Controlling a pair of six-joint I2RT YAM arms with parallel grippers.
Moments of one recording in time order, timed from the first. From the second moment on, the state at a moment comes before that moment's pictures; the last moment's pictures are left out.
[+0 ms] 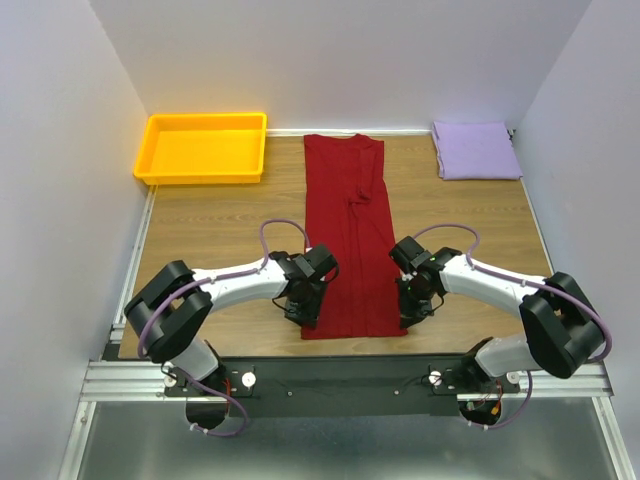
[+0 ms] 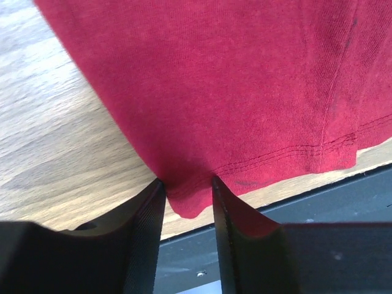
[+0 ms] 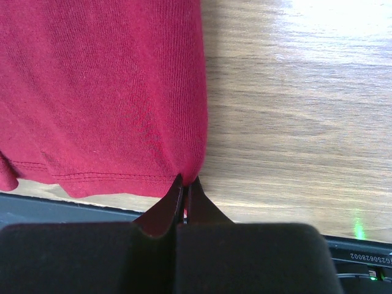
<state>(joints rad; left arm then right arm) -0.90 1.54 0.84 -0.65 0.11 -0.64 0.64 1.40 0.69 -0.75 -0.10 0.64</state>
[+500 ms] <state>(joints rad) -0.93 1.57 0.87 -0.68 0.11 -0.65 0.64 1.38 0.68 -0.75 -0.12 0.62</state>
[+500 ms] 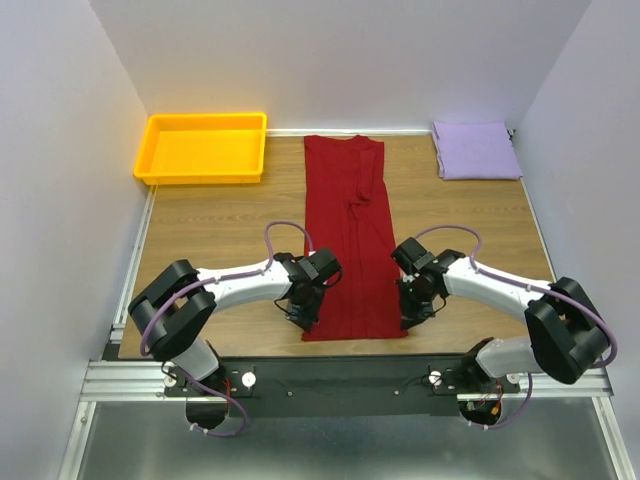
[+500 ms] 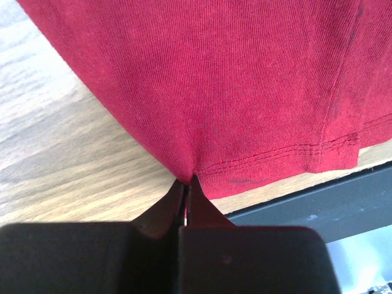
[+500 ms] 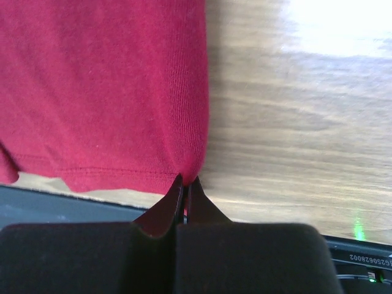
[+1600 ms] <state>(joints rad) -0.51 1.81 1.39 -0.56 -0.04 -0.38 0.37 1.85 1.50 -0.72 0.05 0.33</state>
